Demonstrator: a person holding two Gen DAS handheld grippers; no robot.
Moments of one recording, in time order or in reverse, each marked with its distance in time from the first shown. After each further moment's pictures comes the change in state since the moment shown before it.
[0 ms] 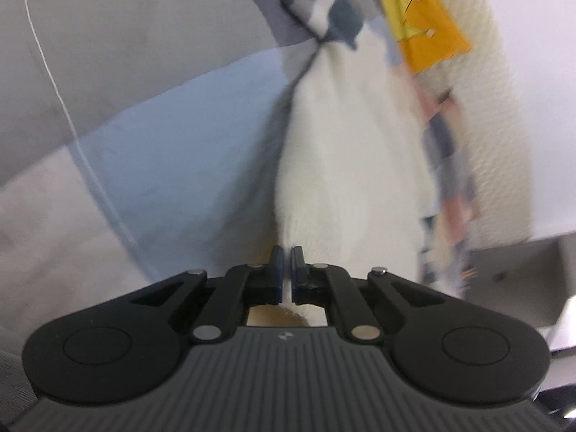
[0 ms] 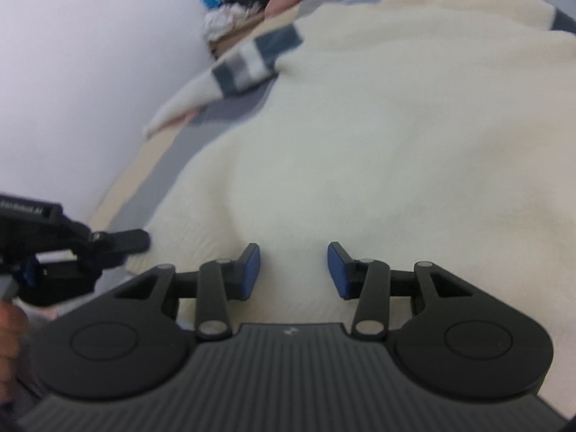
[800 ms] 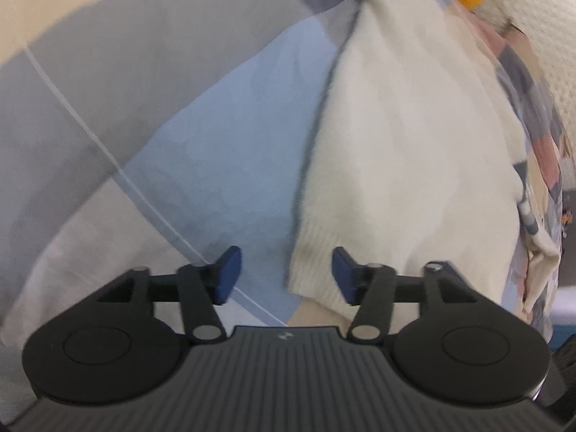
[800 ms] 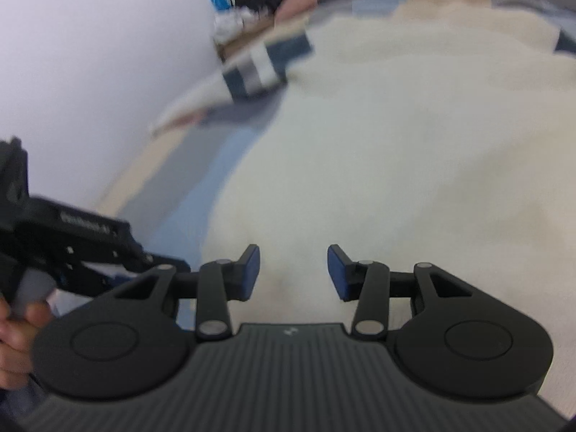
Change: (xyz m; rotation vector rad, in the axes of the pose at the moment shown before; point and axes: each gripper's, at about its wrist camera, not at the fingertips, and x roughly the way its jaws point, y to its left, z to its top) left arm 0.020 -0.025 0.008 0.188 0.099 0.307; right arm -0.026 0.011 -0.003 -0.041 -0.085 -0.011
